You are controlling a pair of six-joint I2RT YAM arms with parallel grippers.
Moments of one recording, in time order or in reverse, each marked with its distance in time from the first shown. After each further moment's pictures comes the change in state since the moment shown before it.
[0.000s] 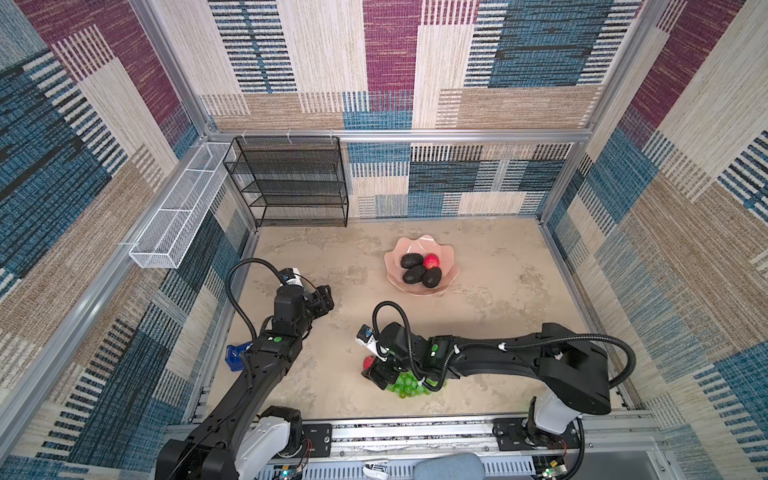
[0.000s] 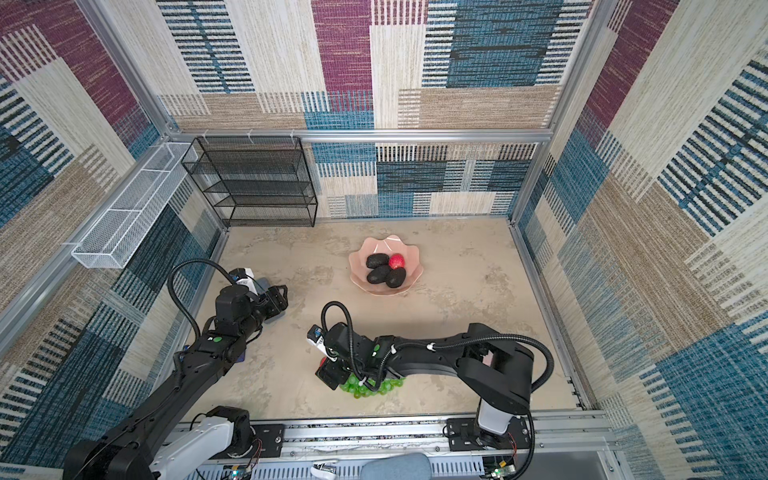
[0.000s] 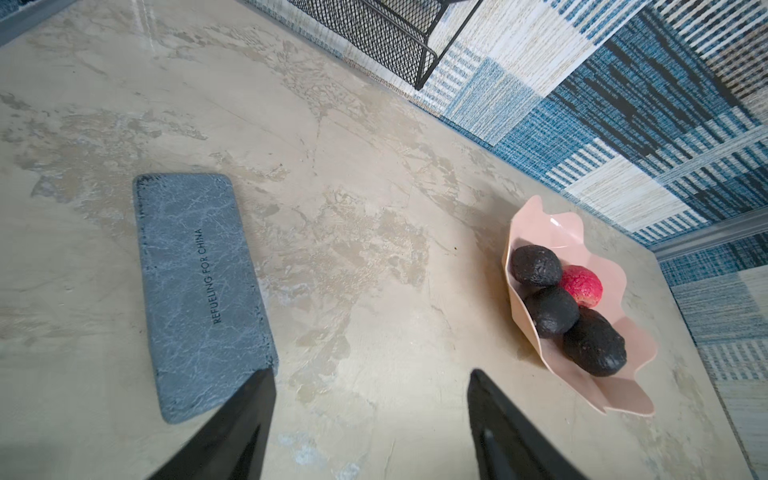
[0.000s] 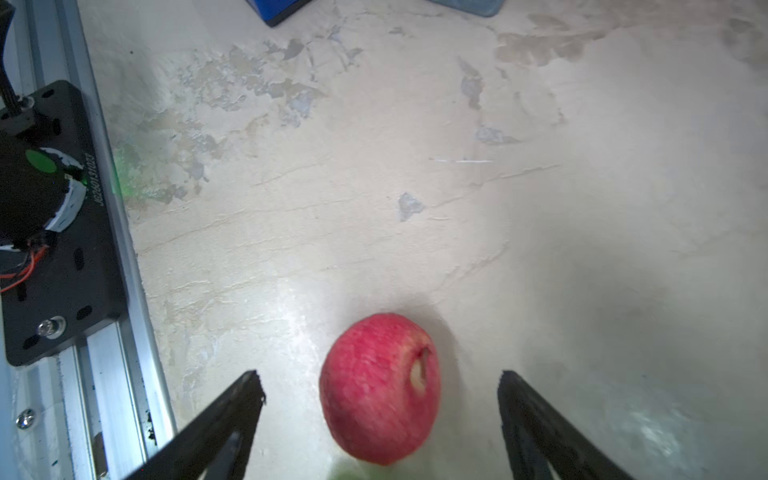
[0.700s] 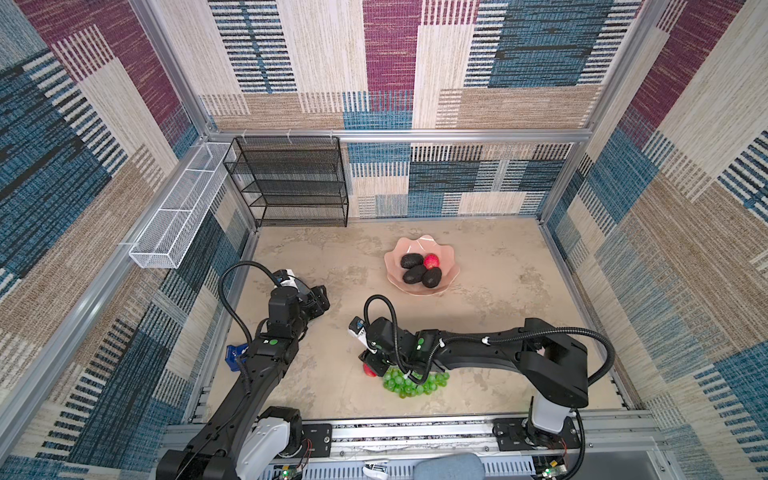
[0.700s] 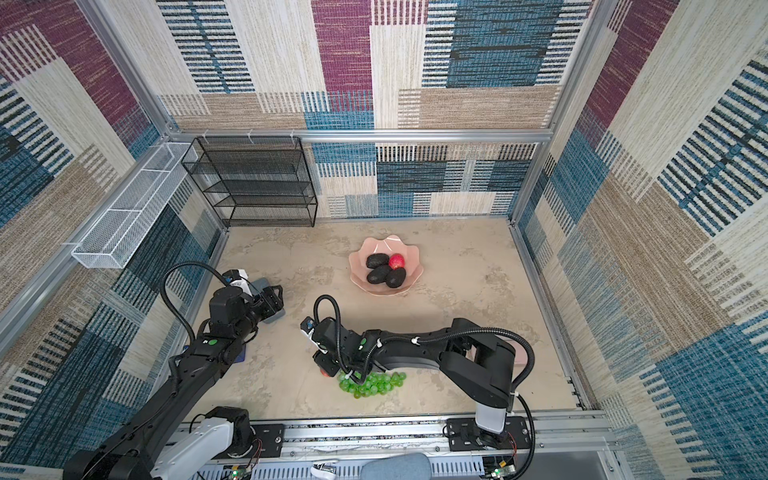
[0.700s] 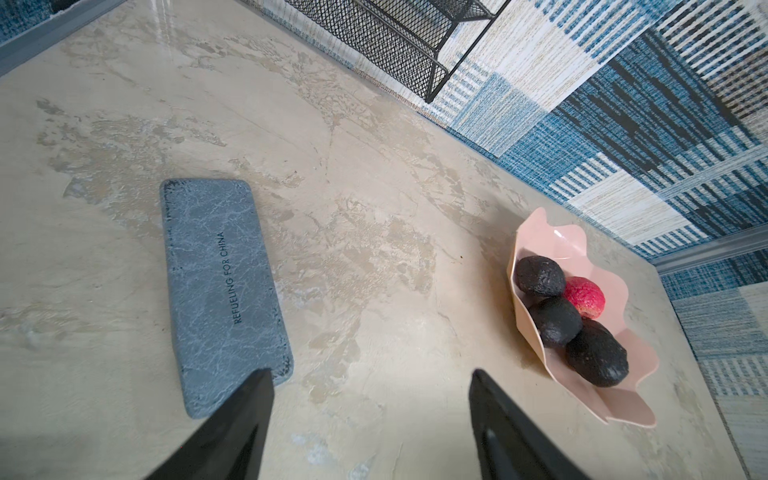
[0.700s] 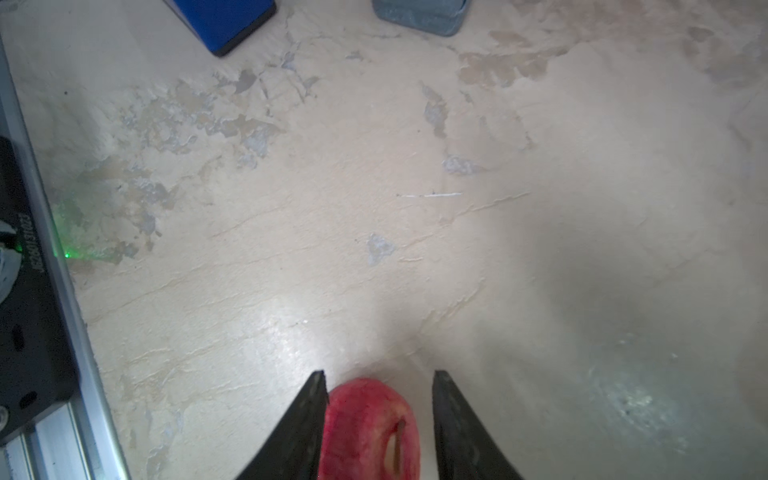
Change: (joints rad) left arm 0.036 -0.029 -0.014 -0.015 0.020 0.000; right arm -0.028 0.068 0.124 -0.053 0.080 0.053
